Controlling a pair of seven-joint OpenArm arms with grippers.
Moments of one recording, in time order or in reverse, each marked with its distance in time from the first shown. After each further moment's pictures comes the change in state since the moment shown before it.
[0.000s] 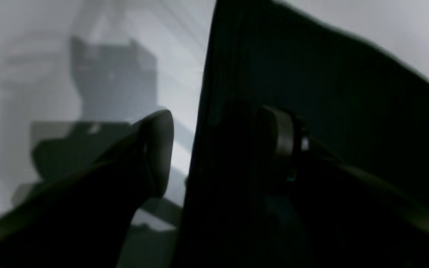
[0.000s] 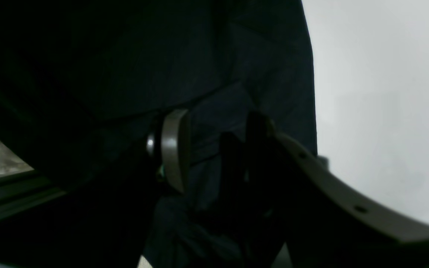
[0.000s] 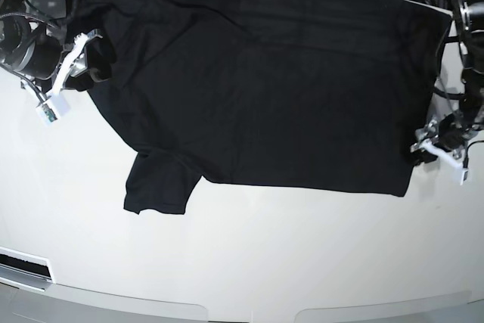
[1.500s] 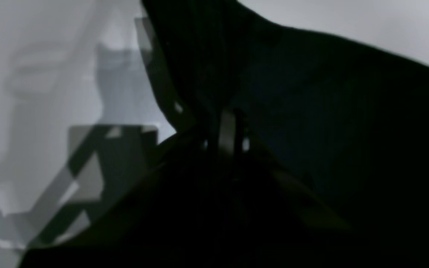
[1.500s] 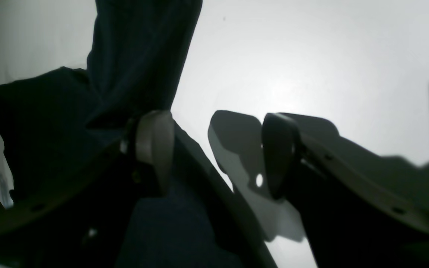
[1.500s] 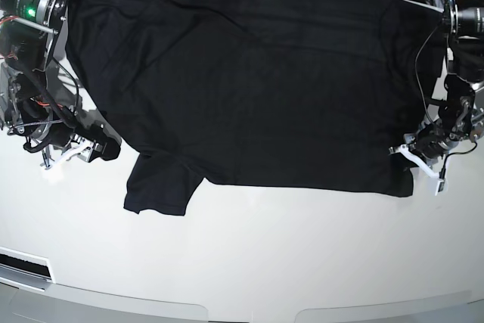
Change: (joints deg) left arm -1.6 1.7 9.6 0.4 1.2 2.7 -1.7; right arm 37.0 -0.5 0.1 -65.3 -4.5 -0.2 17.6
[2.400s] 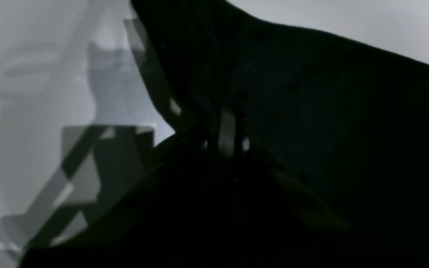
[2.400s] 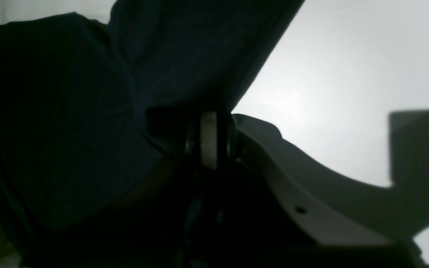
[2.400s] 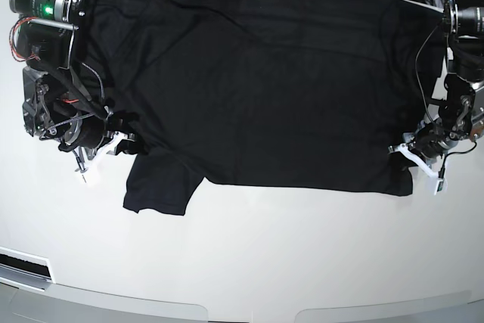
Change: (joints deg) left arm 0.0 0.0 0.0 0.0 0.0 -1.3 0.3; right arm 0.1 -4.2 -6.9 0.0 -7.2 0.2 5.0
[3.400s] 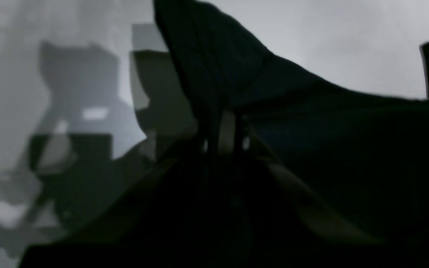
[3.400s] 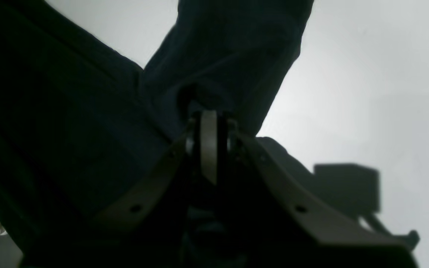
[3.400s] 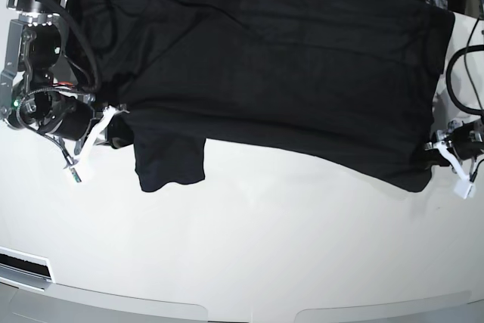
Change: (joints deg) left arm 1.0 -10.6 0.2 7.2 -21.7 -13.7 21.1; right arm -16.6 0.3 -0.3 43.1 5.7 -0.2 -14.2
